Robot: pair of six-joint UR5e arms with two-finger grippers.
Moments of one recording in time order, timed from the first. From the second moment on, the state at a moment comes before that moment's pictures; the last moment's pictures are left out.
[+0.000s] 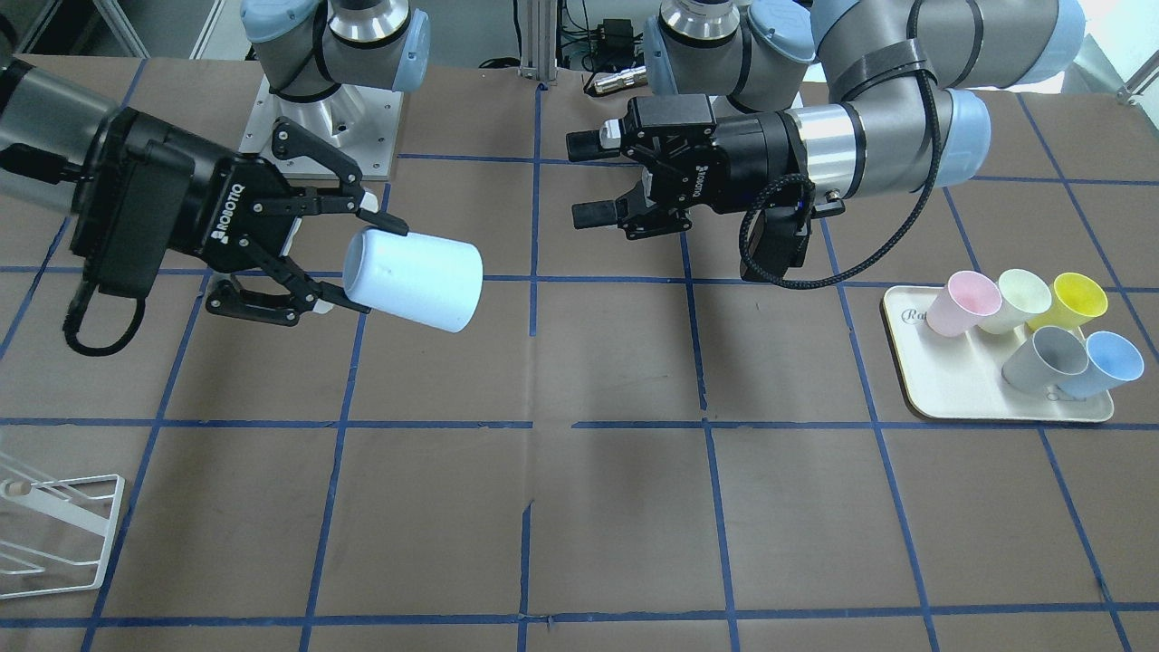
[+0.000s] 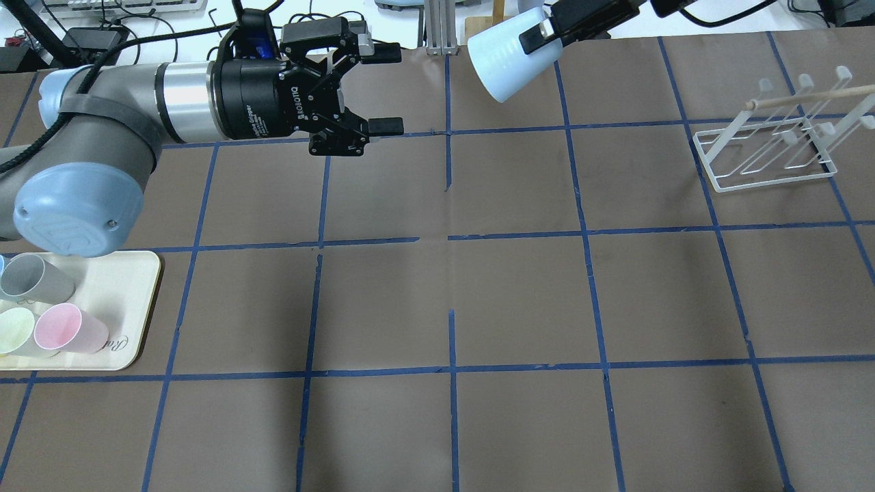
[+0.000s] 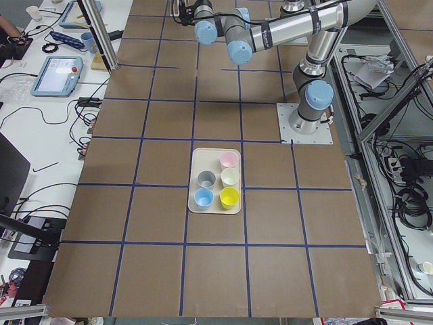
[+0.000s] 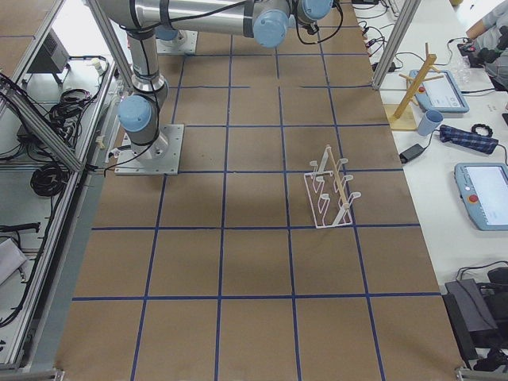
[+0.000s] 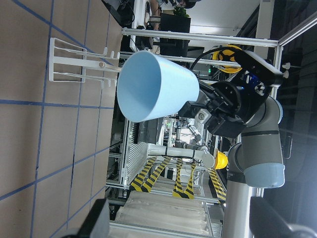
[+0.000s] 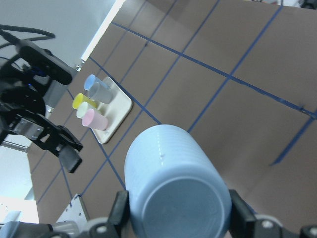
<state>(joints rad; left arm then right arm) -1.46 -1.60 -1.88 -1.43 0.11 0.07 1.43 -1.40 1.41 -1.37 -0.59 -0.92</state>
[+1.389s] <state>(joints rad) -1.50 -1.63 -1.90 -1.37 -0.02 0.05 1.52 -1.48 1.58 -1.43 -0.42 -0.89</state>
